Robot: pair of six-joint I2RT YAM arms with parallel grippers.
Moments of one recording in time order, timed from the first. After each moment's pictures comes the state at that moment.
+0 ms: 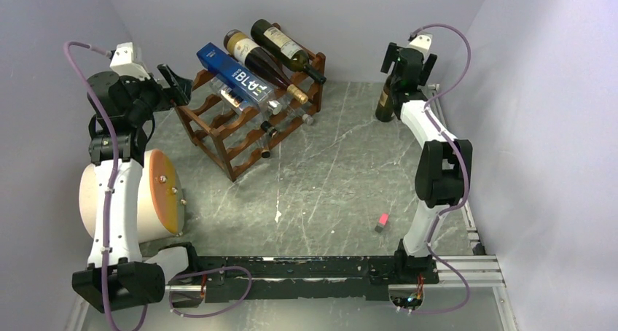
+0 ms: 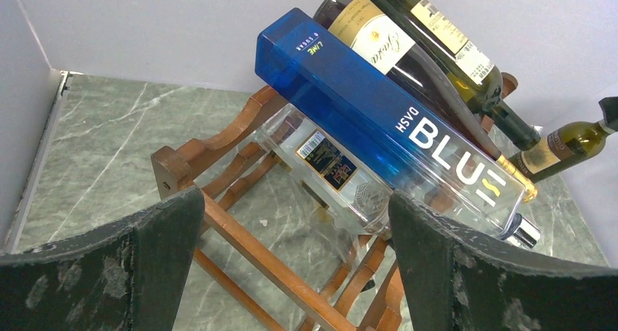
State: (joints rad) left arm 0.18 1.12 1.28 -0.30 0.34 -0.25; right arm 0.07 1.90 1.52 0.26 0.44 0.06
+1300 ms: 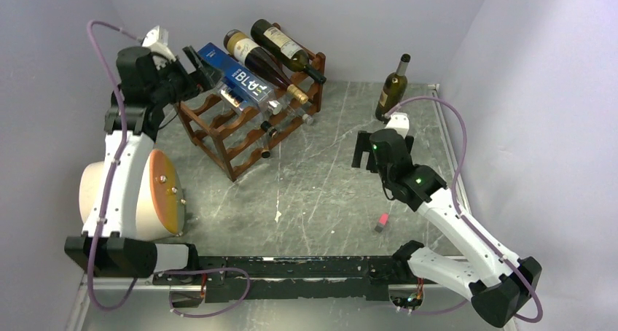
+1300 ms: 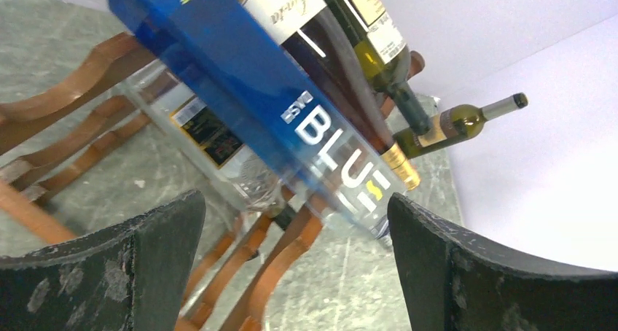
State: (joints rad) left arm -0.01 1.27 1.45 -0.46 0.33 -0.52; right arm 0.60 0.96 0.95 -0.58 0.51 0.41
